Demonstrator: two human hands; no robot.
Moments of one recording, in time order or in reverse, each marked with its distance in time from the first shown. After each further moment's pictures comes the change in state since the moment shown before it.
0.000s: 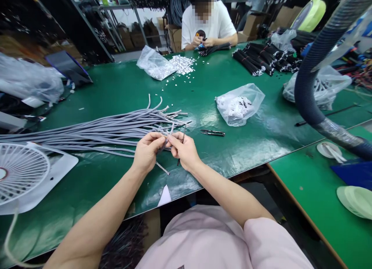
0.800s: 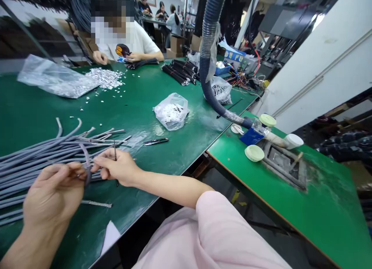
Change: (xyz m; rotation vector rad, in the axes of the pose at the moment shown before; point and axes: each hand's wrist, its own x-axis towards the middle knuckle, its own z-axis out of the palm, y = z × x) left_hand 0.009 0.004 -0.002 -0.113 -0.033 0.045; right_hand 0.015 -0.001 -0.009 -0.035 -0.075 -0.014
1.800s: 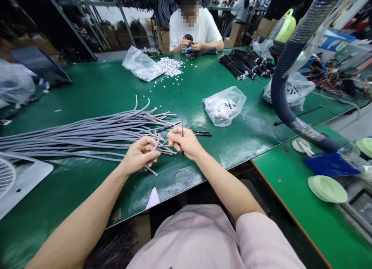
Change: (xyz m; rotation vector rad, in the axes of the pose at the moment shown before) left_hand -0.013 0.004 -0.004 0.381 -0.425 -0.201; right_hand -0.005 -0.038 -0.034 -0.202 -0.112 0.037
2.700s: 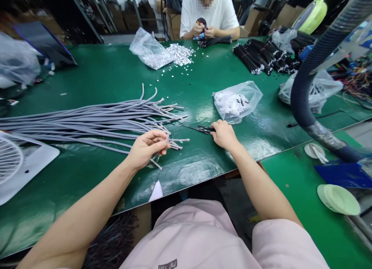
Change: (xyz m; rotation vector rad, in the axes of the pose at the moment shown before) left_hand 0.002 -0.004 0.008 -0.190 0.074 0.033; right_hand -0.003 -0.008 -0.118 -1.819 0.131 -0.065
